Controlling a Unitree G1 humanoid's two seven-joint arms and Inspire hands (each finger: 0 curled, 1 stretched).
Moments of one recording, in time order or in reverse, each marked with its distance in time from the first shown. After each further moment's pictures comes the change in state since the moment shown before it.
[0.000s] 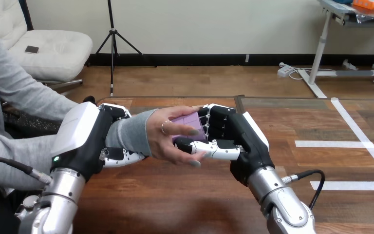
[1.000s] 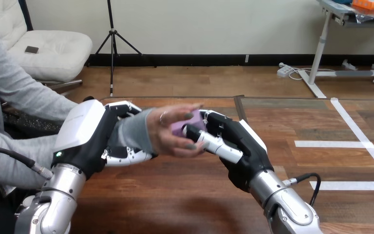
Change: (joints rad) left arm 0.001 0.017 -0.005 -0.072 0.055 0.034 -0.053; right arm 0.007 -0.030 -0.006 -0.036 0.088 0.123 0.065
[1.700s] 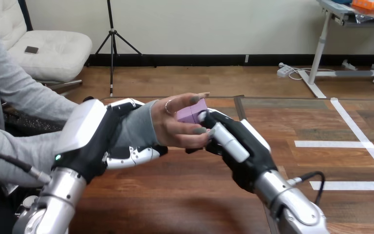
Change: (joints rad) left arm 0.061 0.009 0.007 -0.059 -0.113 -0.061 -0.028; right arm 0.012 -0.042 -0.015 -0.004 0.017 -0.001 0.041
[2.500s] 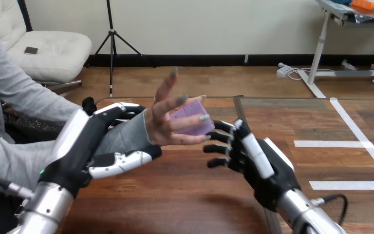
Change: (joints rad) left arm 0.100 -0.001 0.073 -0.027 -0.307 -0.101 -0.111; right arm 0.102 -0.063 -0.062 -0.003 0.045 0.004 0.044
